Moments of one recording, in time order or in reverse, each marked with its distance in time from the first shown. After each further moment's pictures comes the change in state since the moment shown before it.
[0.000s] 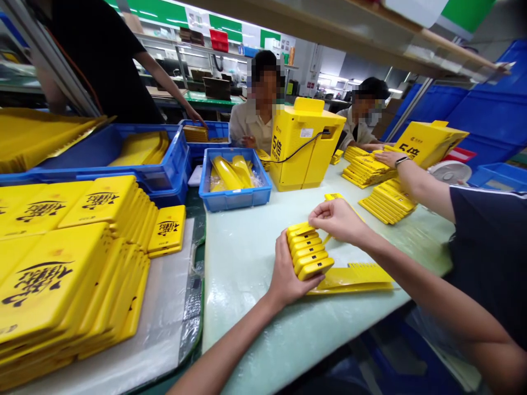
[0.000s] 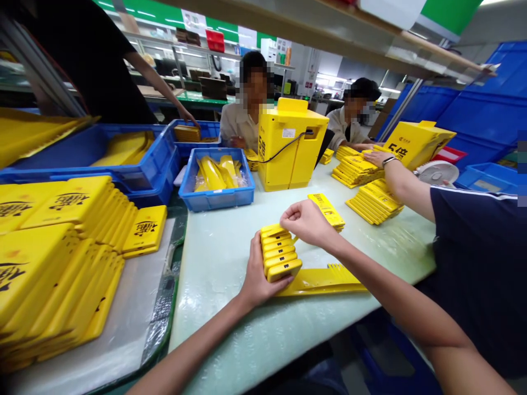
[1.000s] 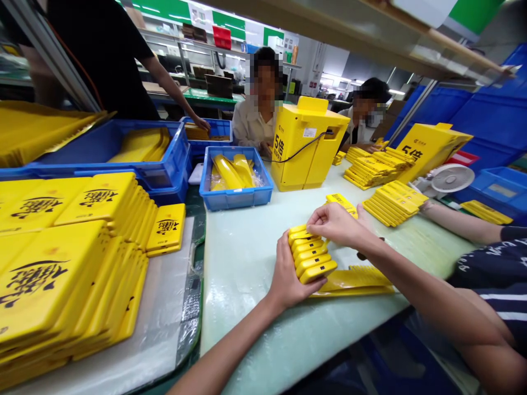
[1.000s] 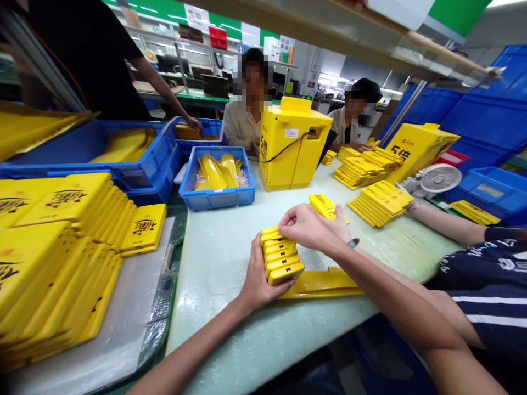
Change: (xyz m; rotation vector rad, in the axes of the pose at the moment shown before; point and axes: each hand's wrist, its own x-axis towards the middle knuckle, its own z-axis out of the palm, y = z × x) left_hand 0.000 0.003 -0.001 -0.004 -0.034 0.025; right_hand -0.003 0.000 0.006 -0.296 -0.036 -0.001
